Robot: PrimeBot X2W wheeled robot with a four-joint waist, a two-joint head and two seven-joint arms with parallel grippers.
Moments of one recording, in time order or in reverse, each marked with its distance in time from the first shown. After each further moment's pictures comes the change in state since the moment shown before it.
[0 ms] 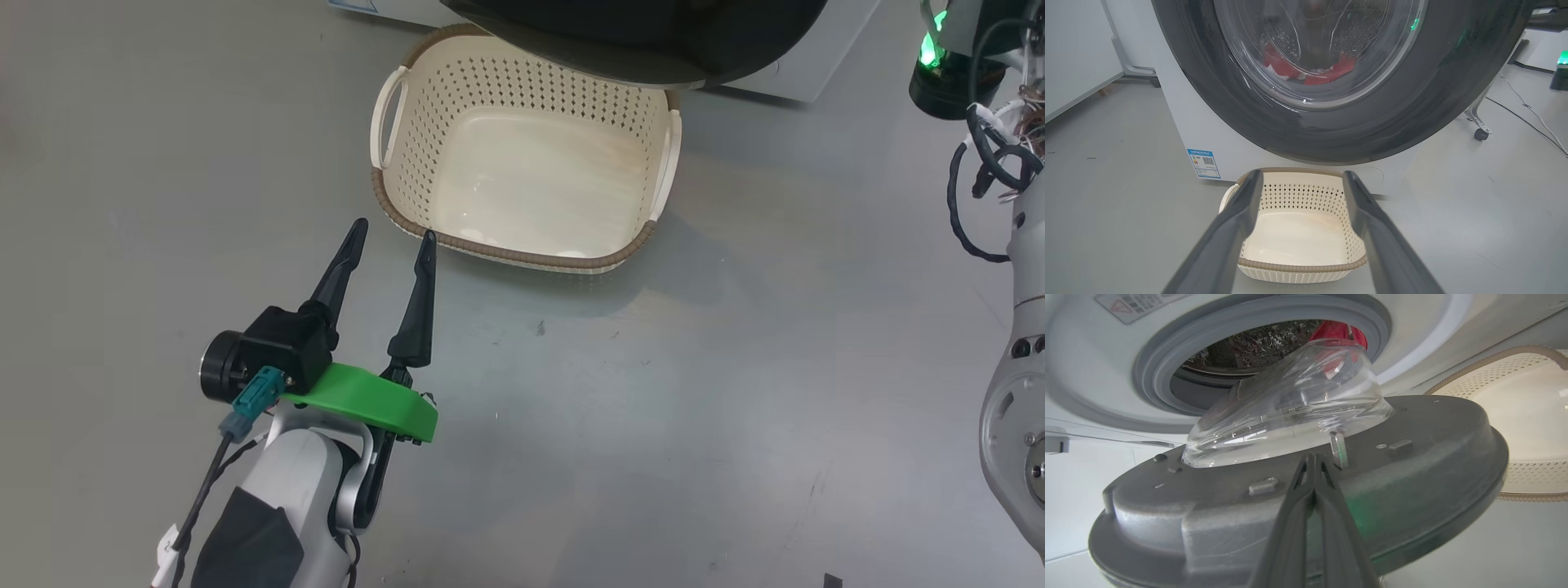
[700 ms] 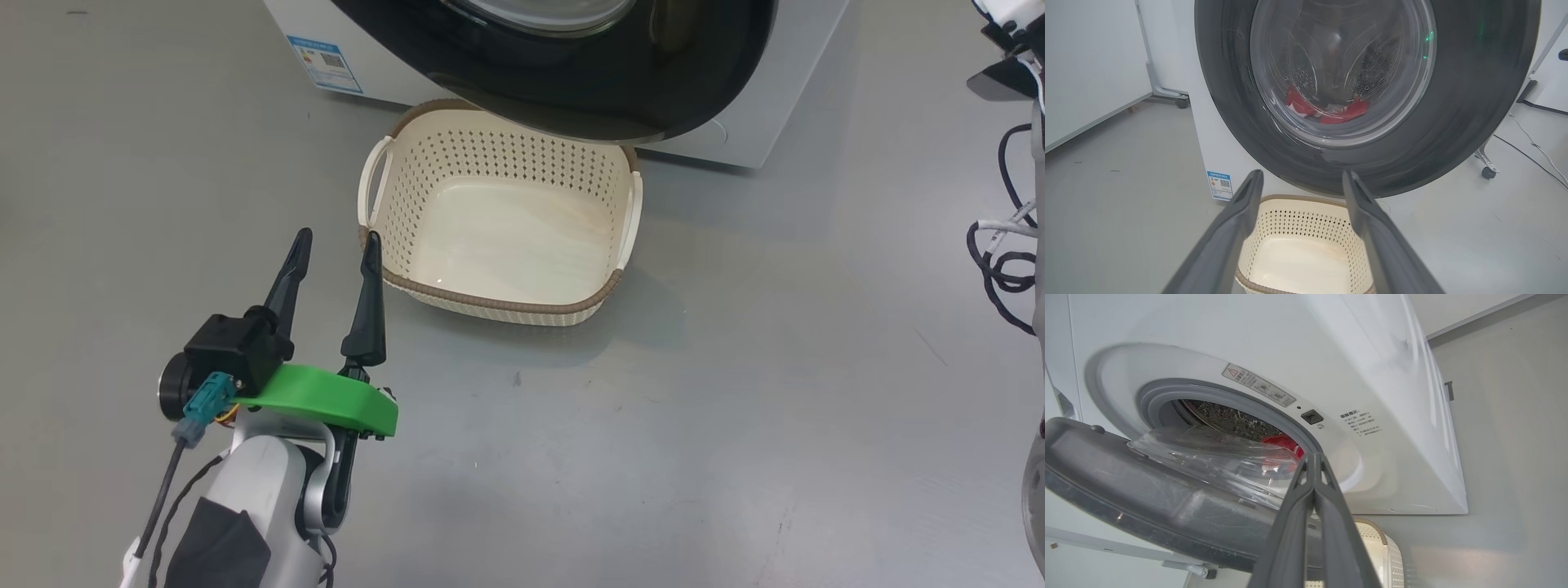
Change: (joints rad) left arm 0.028 0.001 0.090 0.017 -0.025 -0.001 0.000; right arm 0.199 -0.125 0.218 -0.184 -0.395 0.246 -0.410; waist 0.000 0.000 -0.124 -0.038
